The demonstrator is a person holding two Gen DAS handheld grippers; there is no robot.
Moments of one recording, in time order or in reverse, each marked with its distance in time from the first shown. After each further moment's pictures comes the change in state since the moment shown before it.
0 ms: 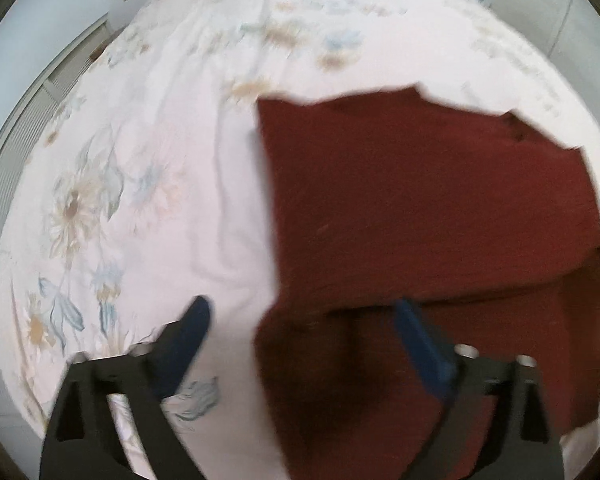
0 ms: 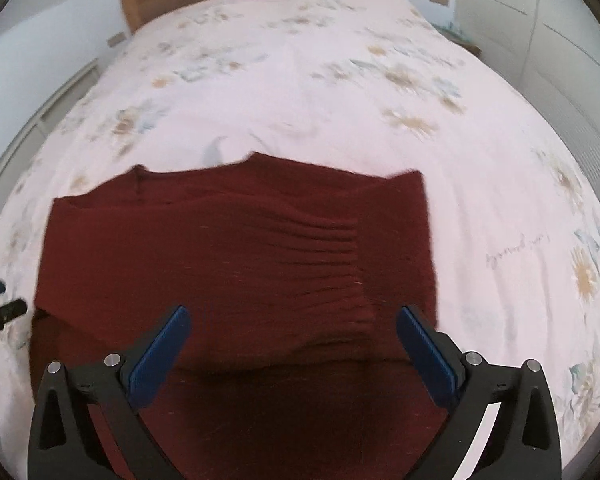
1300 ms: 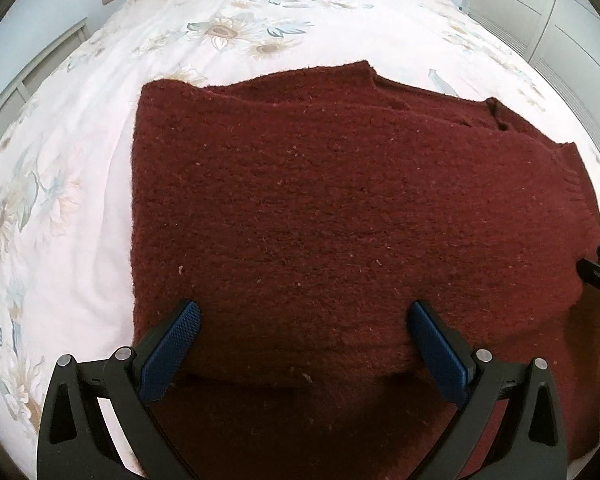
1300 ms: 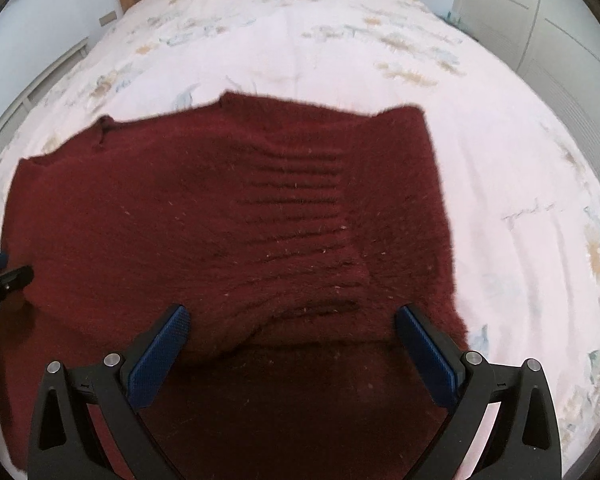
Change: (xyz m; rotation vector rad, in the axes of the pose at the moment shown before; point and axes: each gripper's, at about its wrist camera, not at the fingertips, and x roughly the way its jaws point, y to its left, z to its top) left arm 0.049 -0.045 -0.007 0.002 -0.029 -0.073; right arm 0.059 -0.003 -0.027 -0.013 0.046 -0.064
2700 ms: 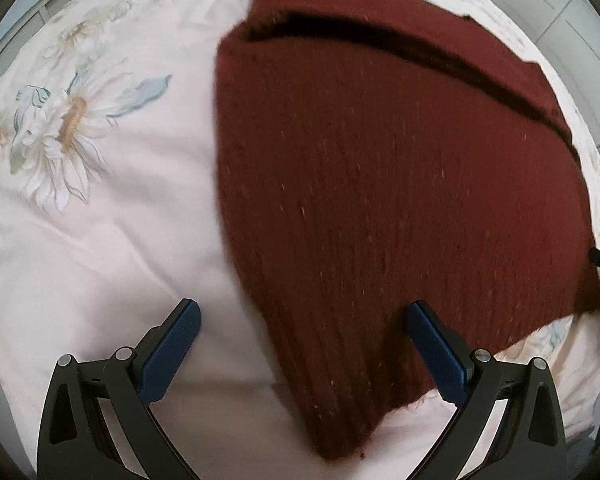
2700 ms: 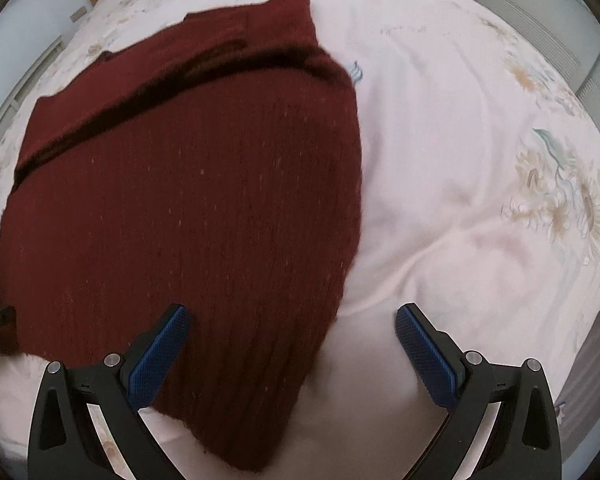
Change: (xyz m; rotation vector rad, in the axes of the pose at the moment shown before) left arm -0.086 0.017 -0.185 -0.083 0.179 -0.045; right arm -0.075 -0.056 -0.177 0.124 0.173 0.006
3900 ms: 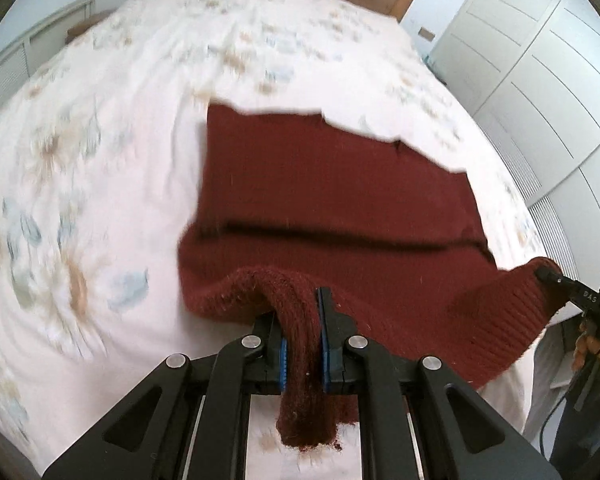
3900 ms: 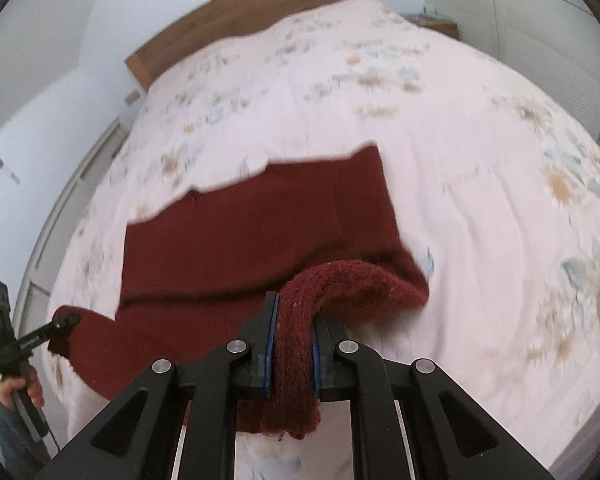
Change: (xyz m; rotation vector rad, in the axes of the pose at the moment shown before) left arm -0.101 -0.008 0.092 0.005 -0.282 -0.209; right arm -0.112 0.017 0.108 0.082 -0.287 0.268
